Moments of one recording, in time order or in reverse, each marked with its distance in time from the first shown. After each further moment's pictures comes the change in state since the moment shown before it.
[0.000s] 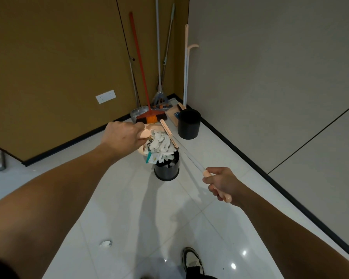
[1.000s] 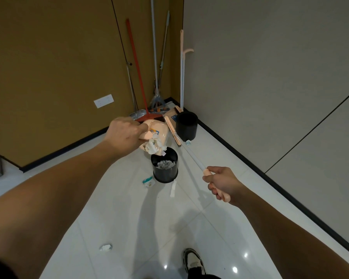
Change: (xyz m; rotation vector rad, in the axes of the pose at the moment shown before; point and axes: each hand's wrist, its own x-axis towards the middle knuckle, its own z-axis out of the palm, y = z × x) left_hand -0.009 0.007 -0.026 -0.040 0.068 0.163; right_hand -0.021 0.008 0.005 0.051 0.064 0.007
